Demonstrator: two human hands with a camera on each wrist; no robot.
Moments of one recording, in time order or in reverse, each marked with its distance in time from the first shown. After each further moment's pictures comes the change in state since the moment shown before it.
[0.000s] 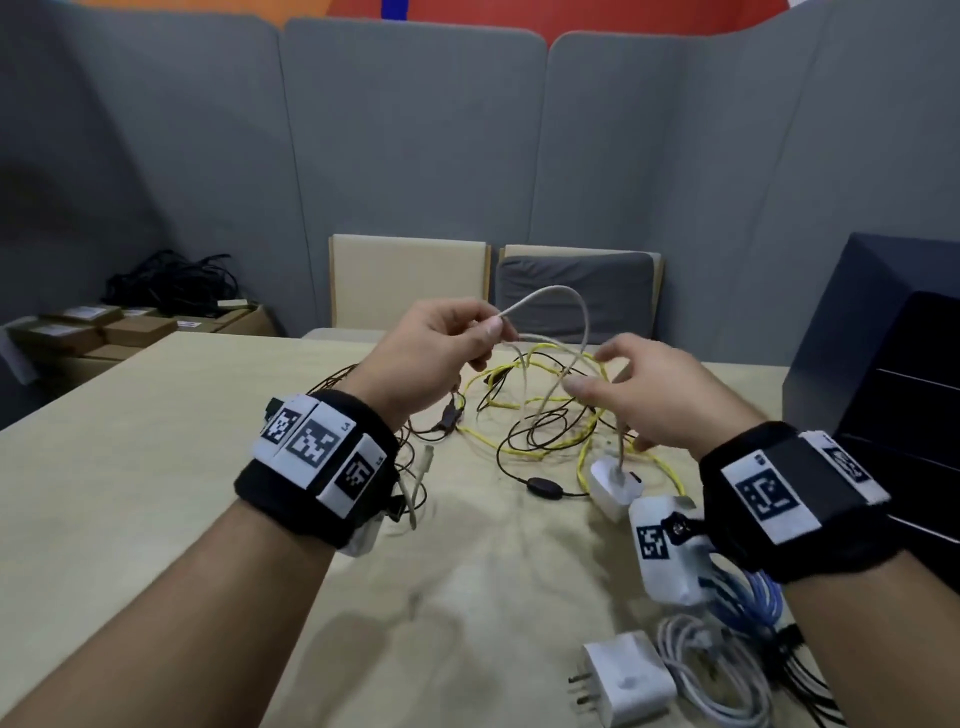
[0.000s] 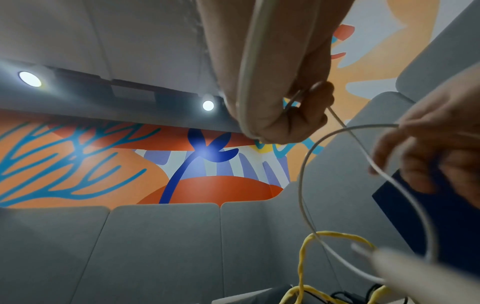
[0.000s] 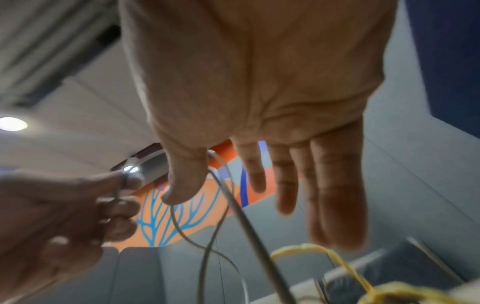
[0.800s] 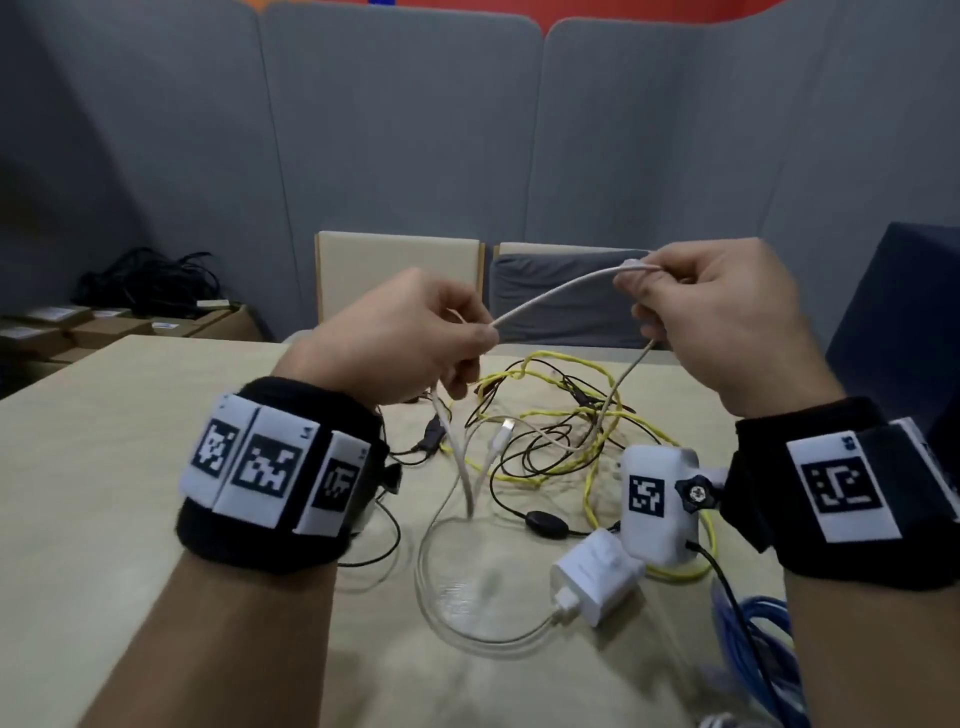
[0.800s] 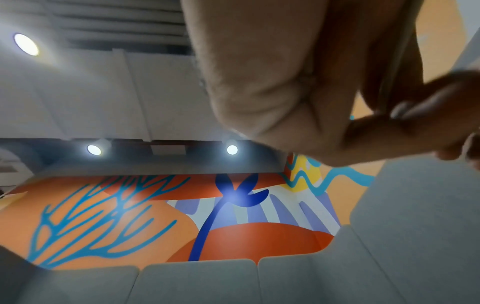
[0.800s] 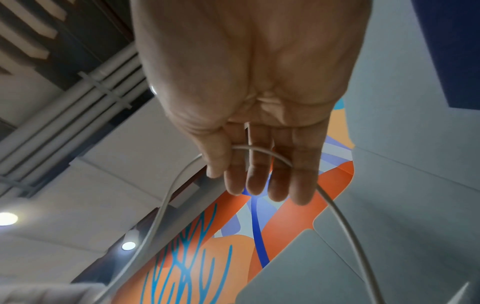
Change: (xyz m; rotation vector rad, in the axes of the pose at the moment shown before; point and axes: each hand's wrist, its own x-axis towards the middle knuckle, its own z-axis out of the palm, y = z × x) left_hand 0.034 0.004 -0.007 0.322 -0.102 -0.089; right_hand 0.055 0.000 -0.016 0.377 0.441 -0.372
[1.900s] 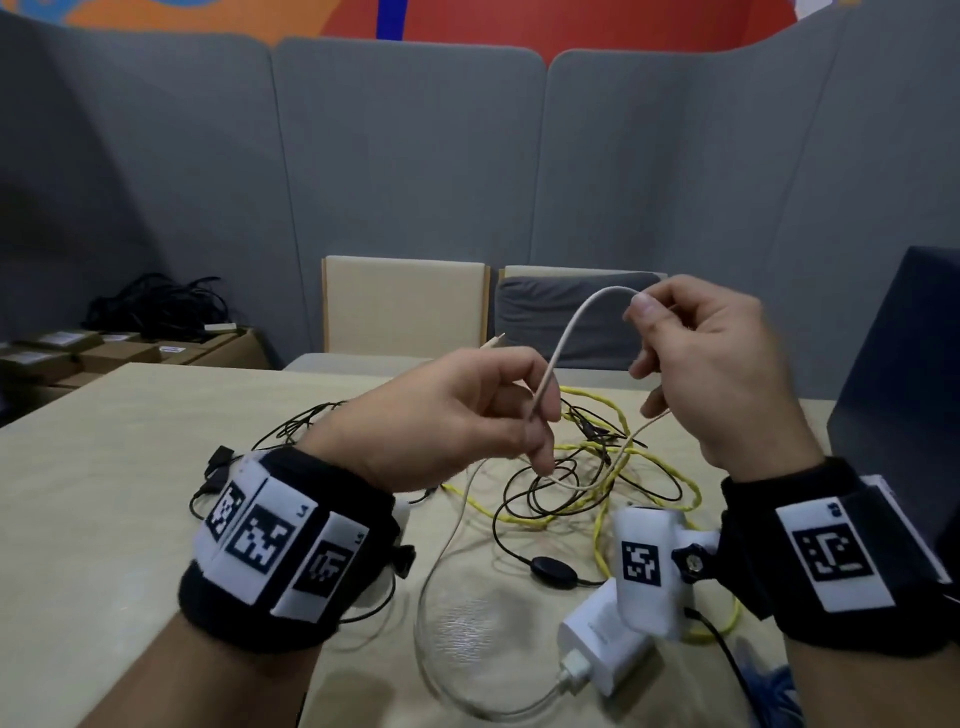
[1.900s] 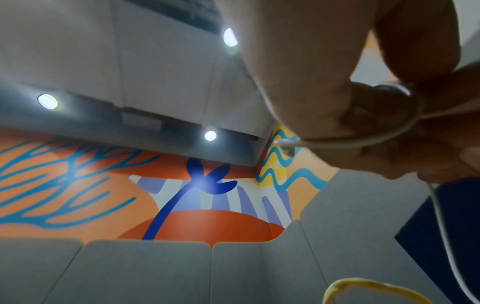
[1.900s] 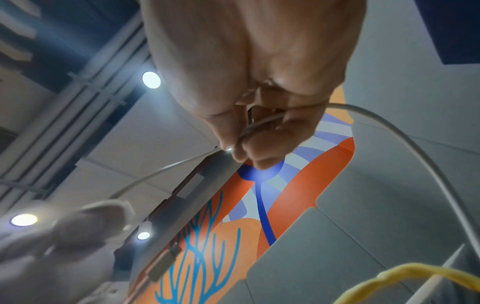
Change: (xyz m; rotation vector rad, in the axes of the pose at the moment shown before) left_hand 0.004 -0.015 0.026 -0.439 -0.368 0.187; right_hand 0.000 0.019 0.016 0.122 0.038 0.054
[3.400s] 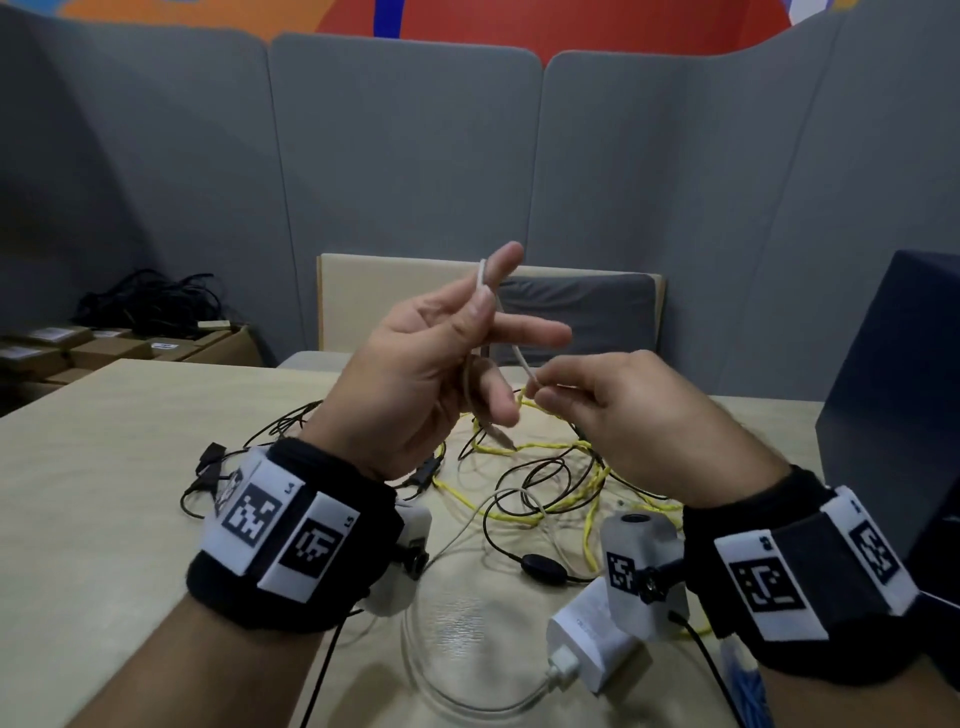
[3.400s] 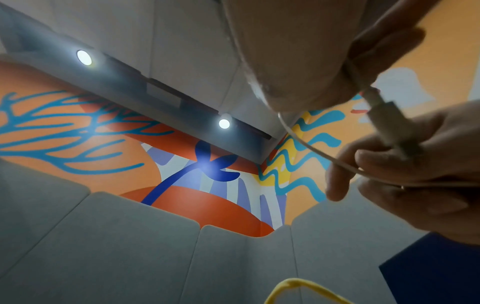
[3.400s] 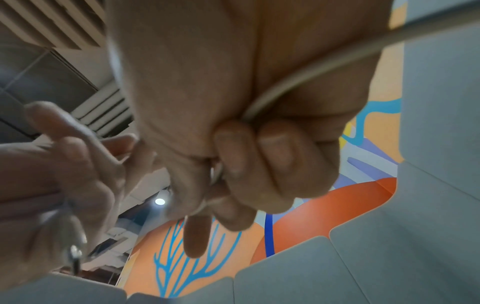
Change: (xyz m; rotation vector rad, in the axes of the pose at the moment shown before) left_hand 0.005 0.012 0.006 -0.553 0.302 0.261; right_hand -0.017 -0.010 0.011 -0.467 -0.525 -0.071
